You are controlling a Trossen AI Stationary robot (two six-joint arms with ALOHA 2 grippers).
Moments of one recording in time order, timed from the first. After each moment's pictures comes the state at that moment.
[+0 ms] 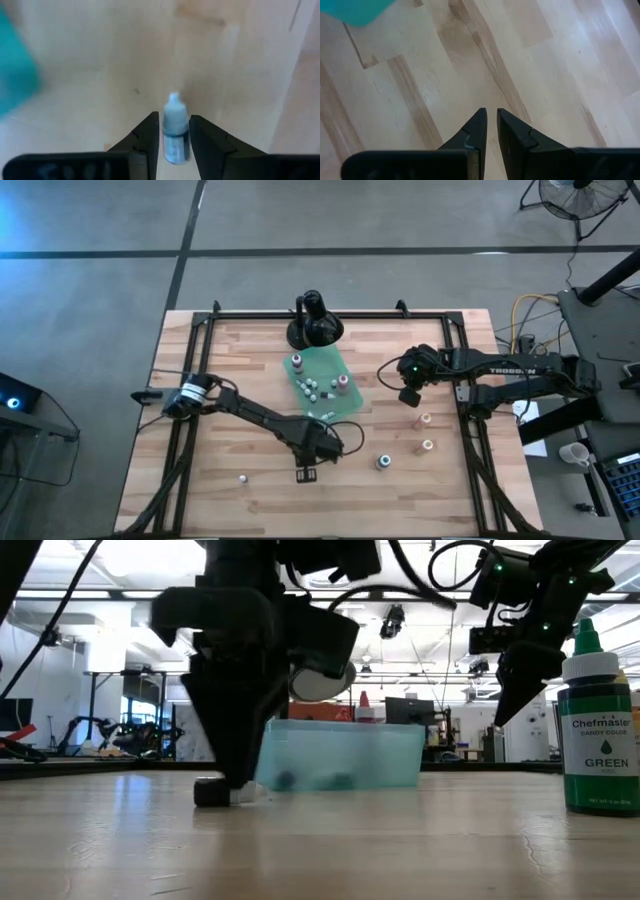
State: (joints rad) left arm -0.30 2.08 1.58 -0.92 0.05 -0.39; right arm -0.25 1.06 0.63 -0.69 0.18 0.16
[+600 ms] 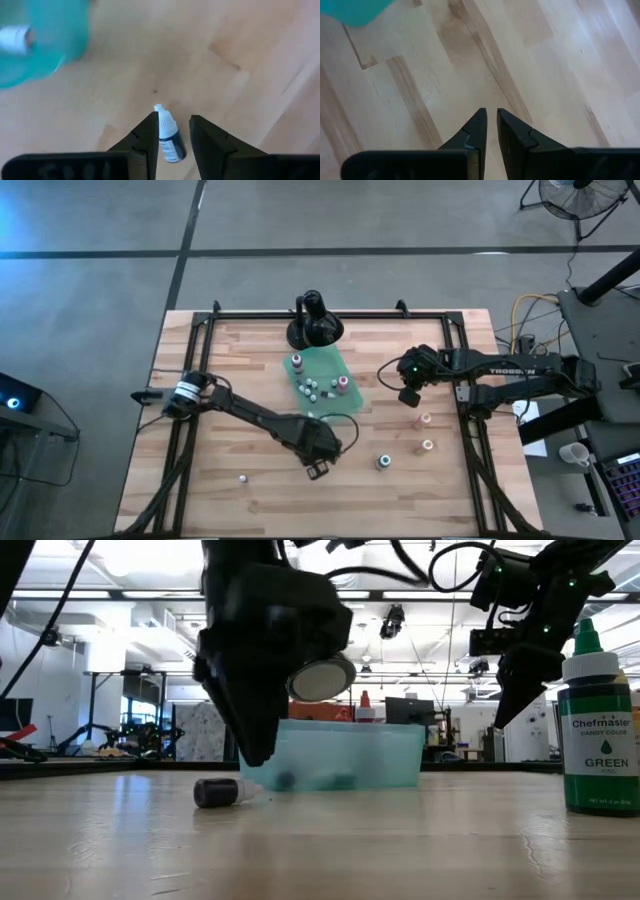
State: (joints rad) left arm -0.32 2.03 1.58 -0.90 -0.04 -0.80; right arm -0.25 1.06 0.61 -0.67 0.18 0.16
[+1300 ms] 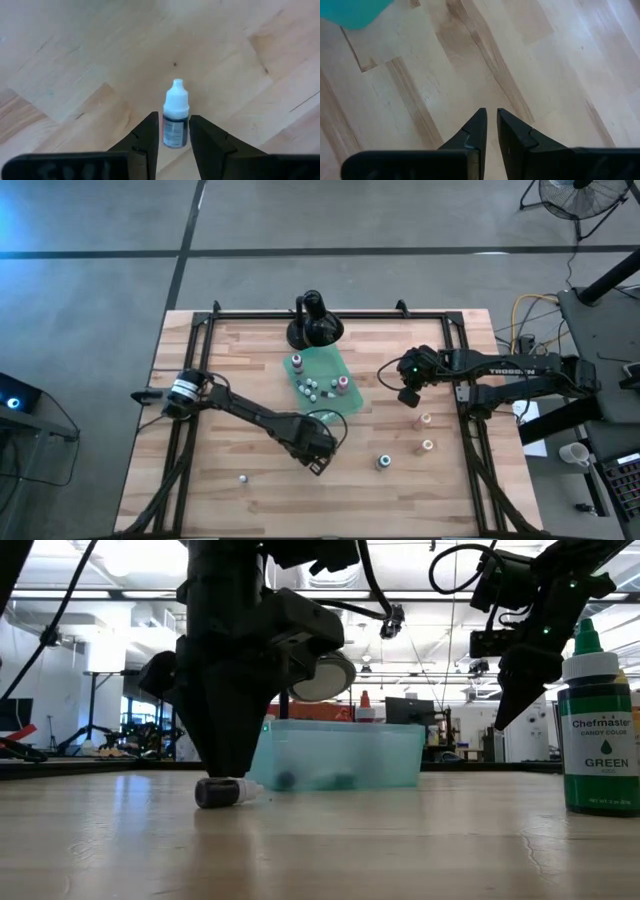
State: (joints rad) left arm -0.30 2.01 1.49 -0.85 0.05 -1.16; right arm -0.25 1.06 0.61 -0.66 0.18 0.19
